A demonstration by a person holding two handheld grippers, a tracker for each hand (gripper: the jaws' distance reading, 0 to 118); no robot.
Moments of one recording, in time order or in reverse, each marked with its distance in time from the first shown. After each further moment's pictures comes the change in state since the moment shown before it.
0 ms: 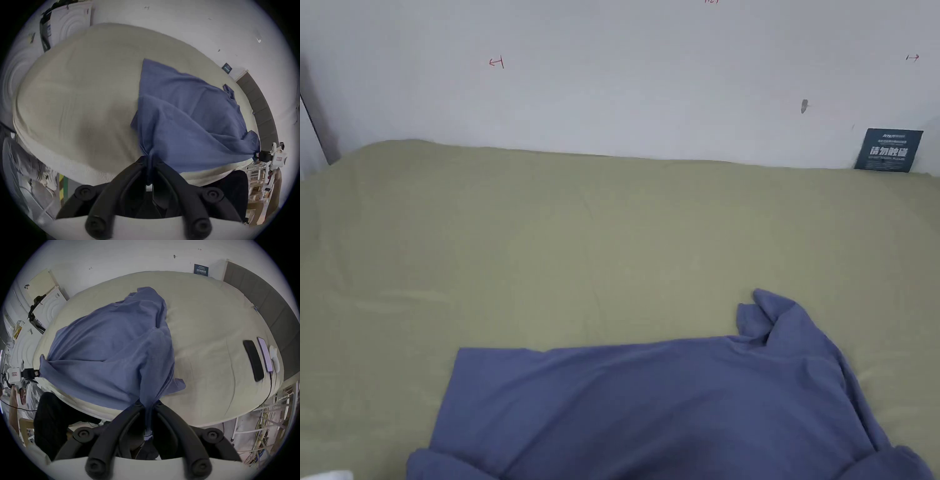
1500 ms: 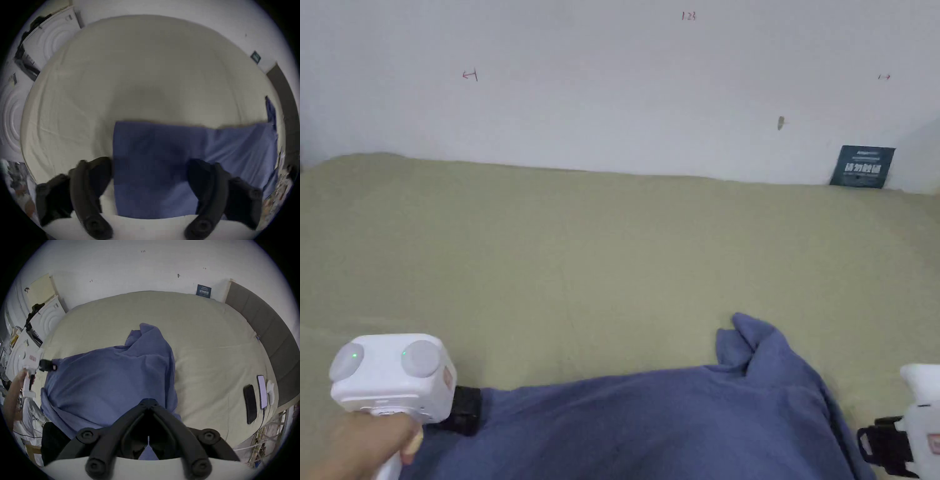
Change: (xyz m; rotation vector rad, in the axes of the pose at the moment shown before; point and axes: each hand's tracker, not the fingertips) left arm 0.086 0.212 -0.129 -0.158 0.287 -0.131; right arm -0.020 0.145 -0.014 0.131 -0.032 0.021
